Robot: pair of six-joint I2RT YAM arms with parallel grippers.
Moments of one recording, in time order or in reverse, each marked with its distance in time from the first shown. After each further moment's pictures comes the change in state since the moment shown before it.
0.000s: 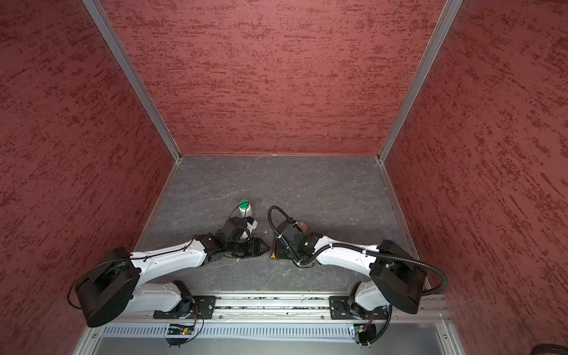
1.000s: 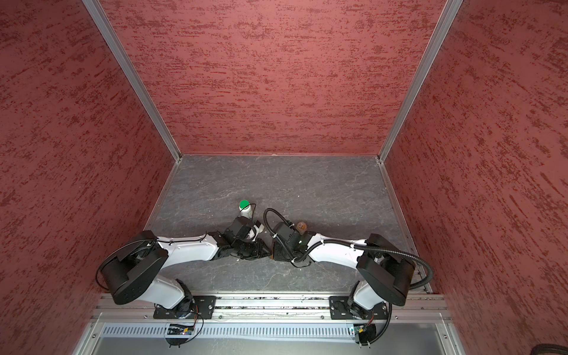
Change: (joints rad) left arm 0.018 0.190 0.028 0.090 0.137 0.000; right arm 0.000 0.074 0.037 -0.026 -0.047 -0.003
